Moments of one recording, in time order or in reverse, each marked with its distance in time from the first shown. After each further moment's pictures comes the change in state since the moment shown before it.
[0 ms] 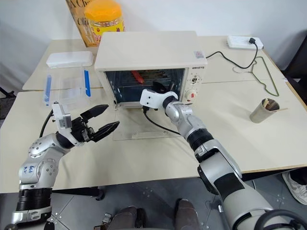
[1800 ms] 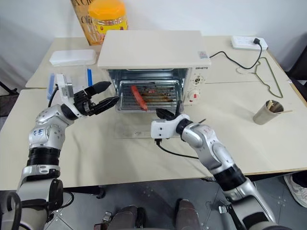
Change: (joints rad) left arm -0.472 0.025 -0.045 0.615 0.074 -0.107 -0.220; right arm 0.591 -0.266 -0.091 -1.018 -0.004 0.127 0.478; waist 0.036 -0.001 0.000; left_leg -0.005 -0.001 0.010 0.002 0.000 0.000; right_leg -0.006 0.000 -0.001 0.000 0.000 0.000
